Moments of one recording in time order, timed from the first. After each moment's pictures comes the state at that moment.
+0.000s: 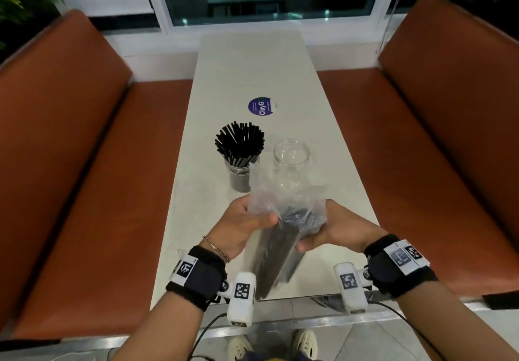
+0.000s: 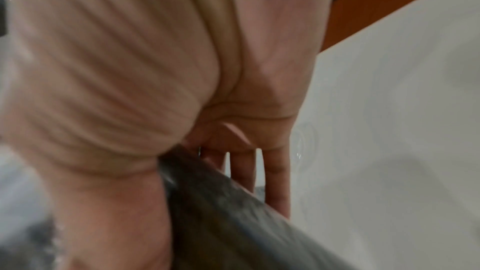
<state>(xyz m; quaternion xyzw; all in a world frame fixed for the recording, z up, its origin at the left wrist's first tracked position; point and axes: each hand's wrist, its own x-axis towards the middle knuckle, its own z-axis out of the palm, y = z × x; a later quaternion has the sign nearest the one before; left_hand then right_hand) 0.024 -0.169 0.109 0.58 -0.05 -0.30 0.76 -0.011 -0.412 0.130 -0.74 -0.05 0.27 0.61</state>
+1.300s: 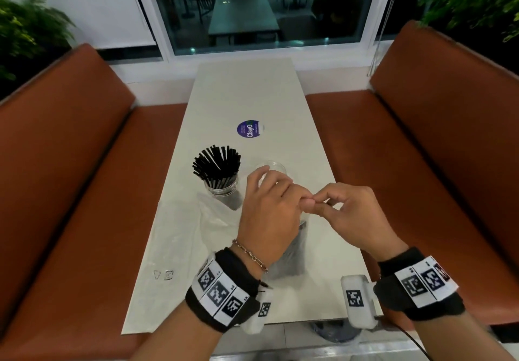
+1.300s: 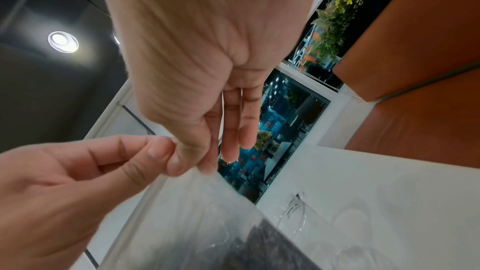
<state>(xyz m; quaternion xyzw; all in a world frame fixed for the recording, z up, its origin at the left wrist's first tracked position) 0.014 -0.293 0.187 0.88 -0.32 0.28 0.21 -0.012 -0.484 0.179 -0.89 -0.07 -0.13 0.44</state>
